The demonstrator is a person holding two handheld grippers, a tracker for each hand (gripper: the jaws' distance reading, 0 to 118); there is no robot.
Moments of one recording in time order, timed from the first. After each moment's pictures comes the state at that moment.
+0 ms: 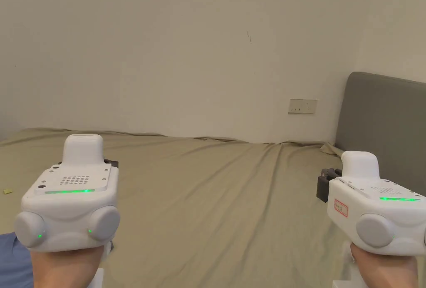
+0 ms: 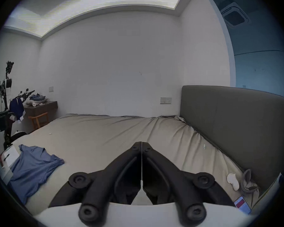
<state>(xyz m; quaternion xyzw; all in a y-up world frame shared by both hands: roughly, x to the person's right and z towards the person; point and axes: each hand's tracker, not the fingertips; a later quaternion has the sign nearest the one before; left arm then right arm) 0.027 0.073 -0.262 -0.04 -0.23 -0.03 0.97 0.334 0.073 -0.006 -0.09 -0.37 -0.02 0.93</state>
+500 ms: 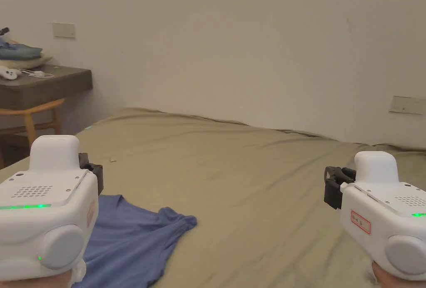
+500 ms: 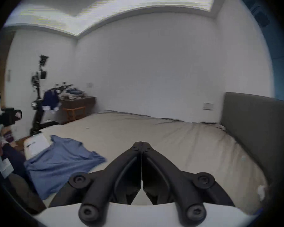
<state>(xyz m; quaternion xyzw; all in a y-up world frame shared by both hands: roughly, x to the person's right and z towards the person) -0.159 0.072 -0.233 -0.06 -0.10 -0.02 0.99 0.227 0.063 -0.104 -0.08 -0.16 0.00 0.98</state>
